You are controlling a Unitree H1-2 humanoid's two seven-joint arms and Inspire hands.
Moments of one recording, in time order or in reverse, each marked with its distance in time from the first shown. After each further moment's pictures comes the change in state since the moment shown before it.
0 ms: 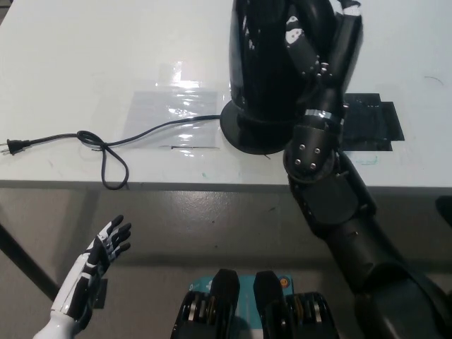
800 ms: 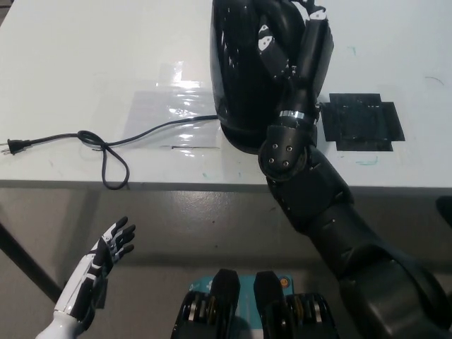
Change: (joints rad) left_arm 0.000 0.001 -0.006 -0.002 0.008 0.010 -0.008; right_arm -0.067 0.023 0.079 0.185 0.036 -0.009 -0.079
